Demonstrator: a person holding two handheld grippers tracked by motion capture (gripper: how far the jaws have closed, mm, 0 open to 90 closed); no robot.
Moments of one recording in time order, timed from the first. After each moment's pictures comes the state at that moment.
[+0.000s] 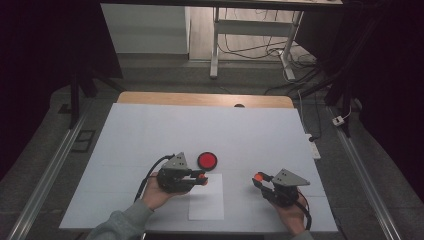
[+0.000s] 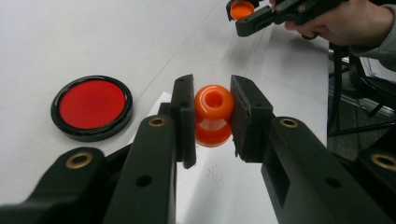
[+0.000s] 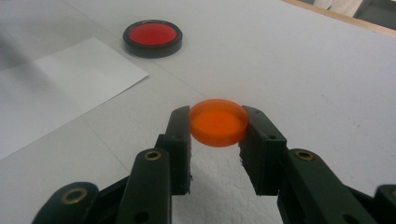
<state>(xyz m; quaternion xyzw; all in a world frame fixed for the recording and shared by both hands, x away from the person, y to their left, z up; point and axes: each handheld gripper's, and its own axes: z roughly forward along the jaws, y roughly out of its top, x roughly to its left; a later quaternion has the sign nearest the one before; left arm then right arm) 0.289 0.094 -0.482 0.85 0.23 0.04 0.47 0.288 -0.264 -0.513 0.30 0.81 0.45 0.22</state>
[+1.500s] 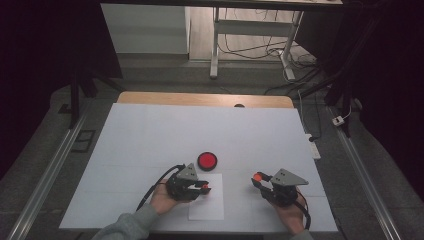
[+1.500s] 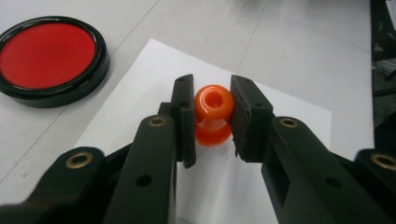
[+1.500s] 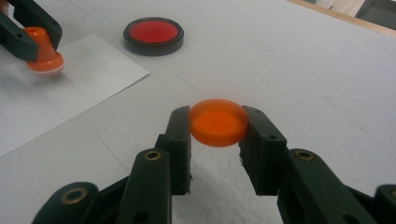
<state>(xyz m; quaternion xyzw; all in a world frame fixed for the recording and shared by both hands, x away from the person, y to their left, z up) 0.290 0.073 -0.523 0.88 0.22 0.04 0.41 0.289 -0.262 -0.515 0.29 0.82 0.45 0.22</state>
